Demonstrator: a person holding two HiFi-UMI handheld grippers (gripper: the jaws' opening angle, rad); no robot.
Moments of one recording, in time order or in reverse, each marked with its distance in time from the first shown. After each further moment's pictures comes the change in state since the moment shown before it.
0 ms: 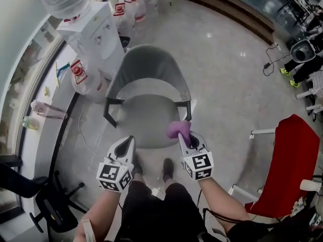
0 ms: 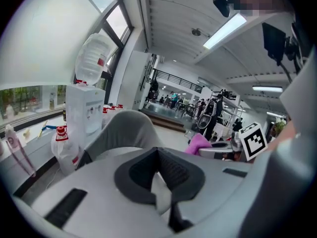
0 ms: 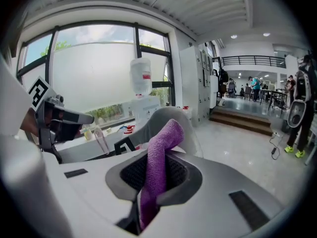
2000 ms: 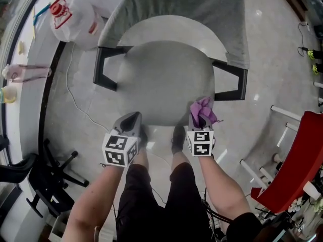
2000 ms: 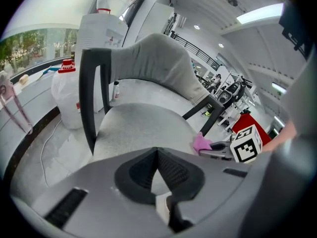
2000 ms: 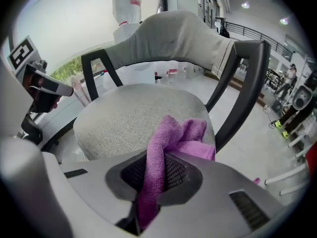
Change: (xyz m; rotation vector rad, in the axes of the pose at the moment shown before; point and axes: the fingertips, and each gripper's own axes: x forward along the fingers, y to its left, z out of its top) left arm 0.111 0.156 -0.278 -0.166 0.409 0.009; right arm 0.186 0.017 -0.318 0.046 0.502 -0.131
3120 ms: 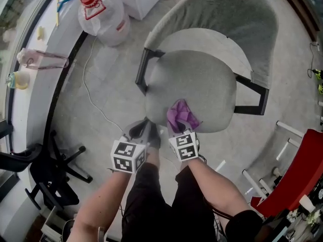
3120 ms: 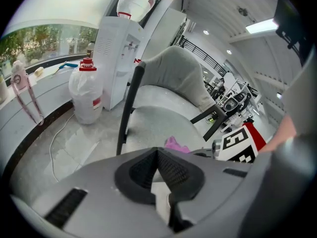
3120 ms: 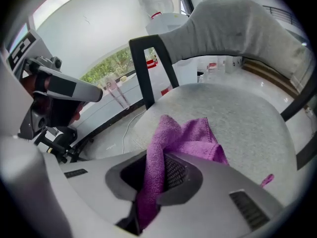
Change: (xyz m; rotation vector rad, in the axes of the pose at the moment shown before) left arm -0.060 0.062 -0.011 -0.094 -0.017 0.022; right arm 0.034 0.207 0.045 -0.119 0.052 0.357
